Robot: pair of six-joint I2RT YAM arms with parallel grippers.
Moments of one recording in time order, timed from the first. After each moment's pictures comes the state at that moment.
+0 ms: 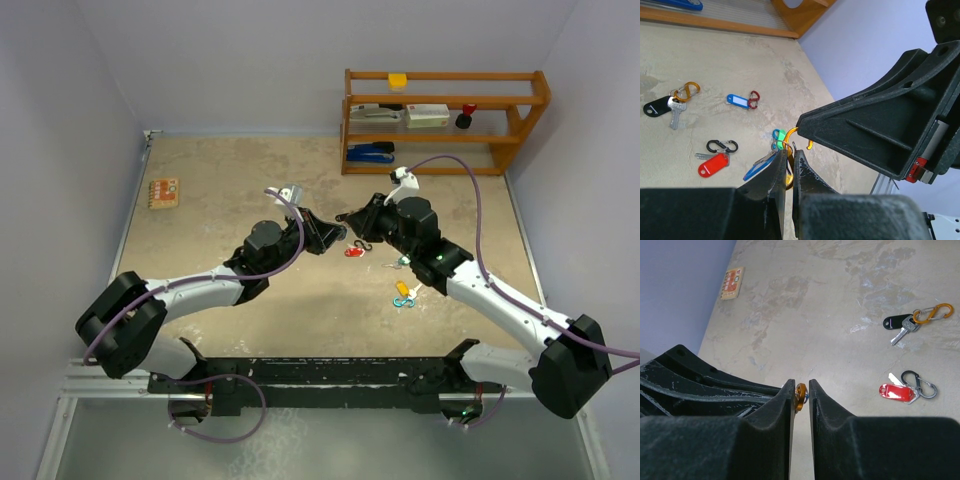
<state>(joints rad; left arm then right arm) -0.78 1.41 0.66 0.73 0.04 -0.73 0.63 1.16 0.81 0.04 0.05 0.63</state>
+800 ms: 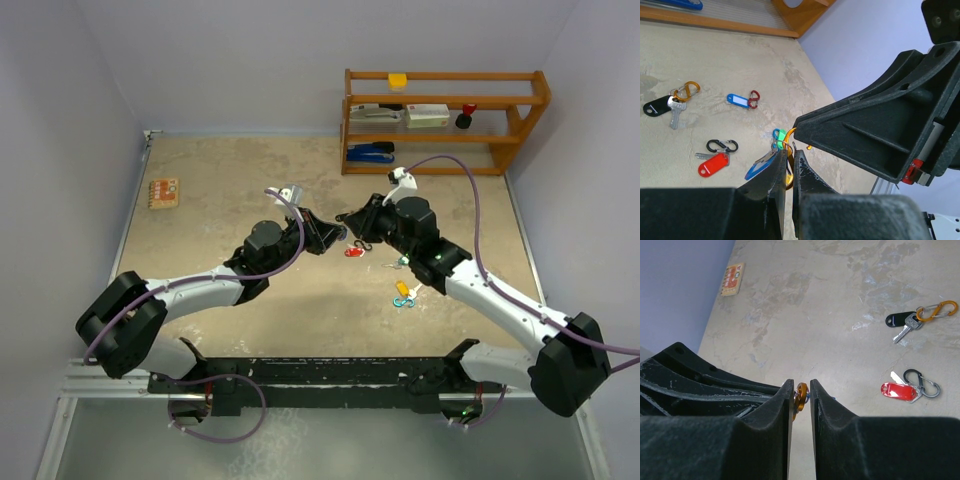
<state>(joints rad) -0.78 1.42 0.66 0.73 0.04 -0.73 0.63 1.16 0.81 0.04 0.03 0.63</state>
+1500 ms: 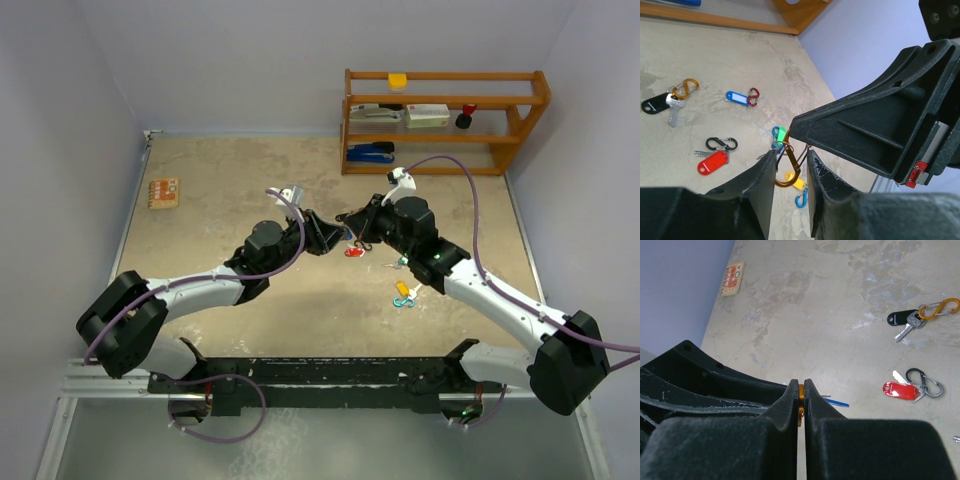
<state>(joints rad) -0.78 1.42 0.66 0.72 0.04 -0.73 0.63 1.18 0.81 0.05 0.03 0.65</state>
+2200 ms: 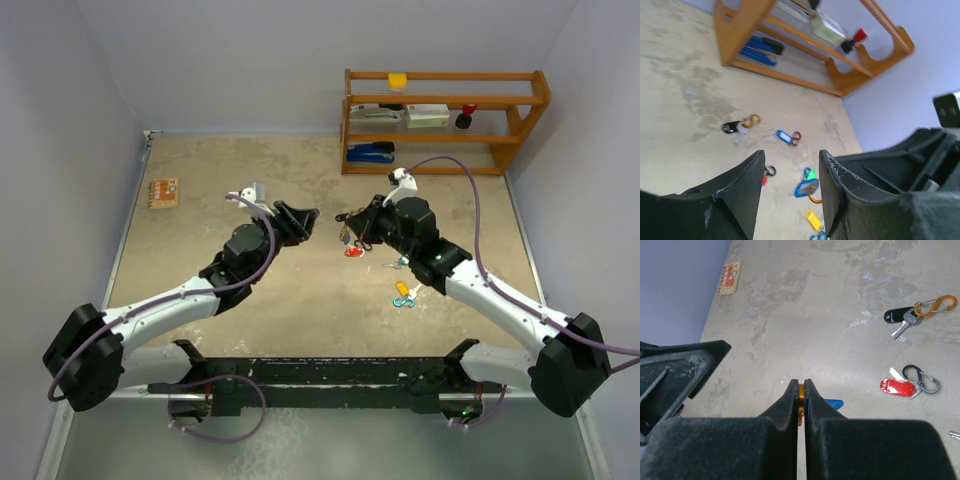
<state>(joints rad) -0.78 1.20 0.63 0.54 -0.29 -0.76 0.63 1.17 0.81 0.02 0.04 0.64</state>
